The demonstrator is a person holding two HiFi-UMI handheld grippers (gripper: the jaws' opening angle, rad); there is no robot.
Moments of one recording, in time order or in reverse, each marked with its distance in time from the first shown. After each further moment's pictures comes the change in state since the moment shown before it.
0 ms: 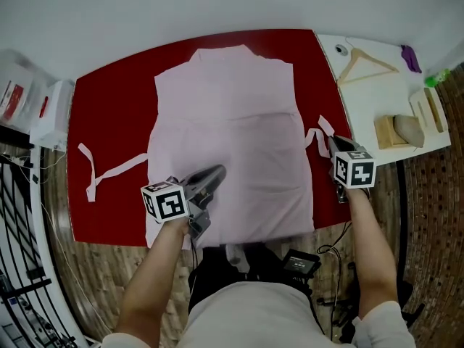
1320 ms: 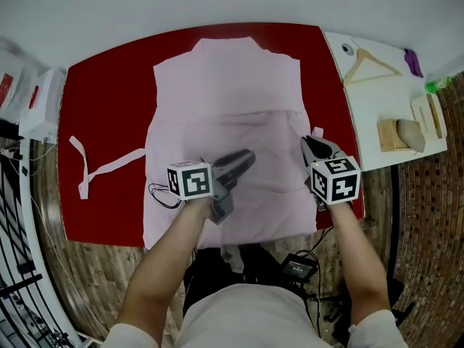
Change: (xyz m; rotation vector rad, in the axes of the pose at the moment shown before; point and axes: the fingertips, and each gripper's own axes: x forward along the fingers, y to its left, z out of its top) left arm 0.064 0.008 0.003 -0.129 0.028 -0.113; right arm 0.003 0.117 0.034 -0.089 -0.051 0.155
